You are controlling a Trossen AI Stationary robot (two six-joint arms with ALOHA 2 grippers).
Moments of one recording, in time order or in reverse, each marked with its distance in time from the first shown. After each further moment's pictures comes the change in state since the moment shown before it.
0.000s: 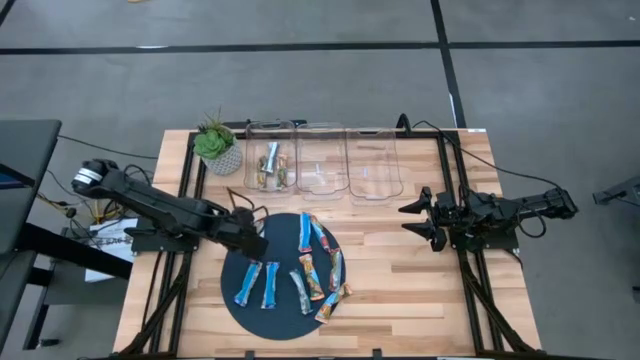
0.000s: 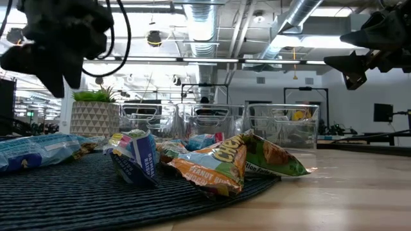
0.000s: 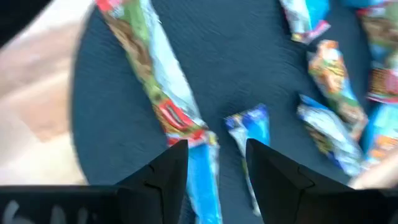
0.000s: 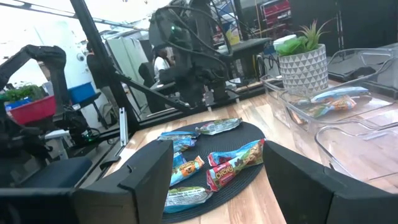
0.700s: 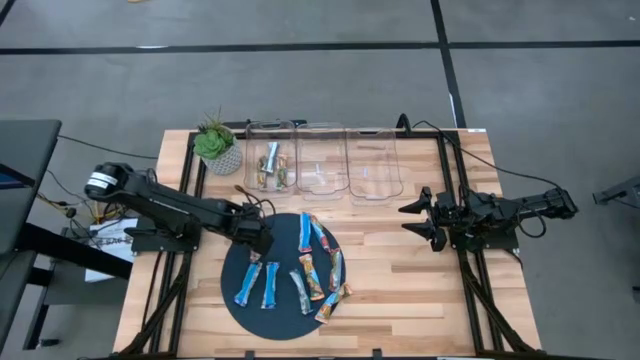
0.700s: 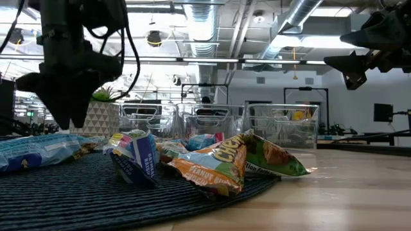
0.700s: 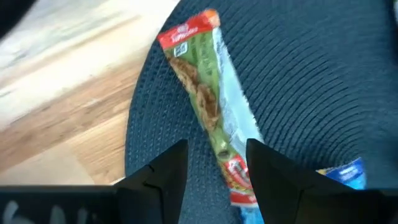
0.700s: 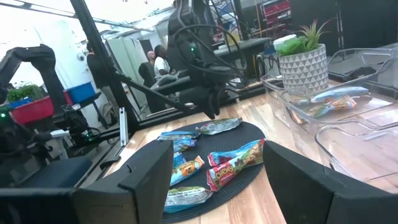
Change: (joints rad) left arm 0.110 0.170 -0.030 -0.015 -0.019 0.129; right arm 0.000 0.000 0.000 0.000 0.000 0.000
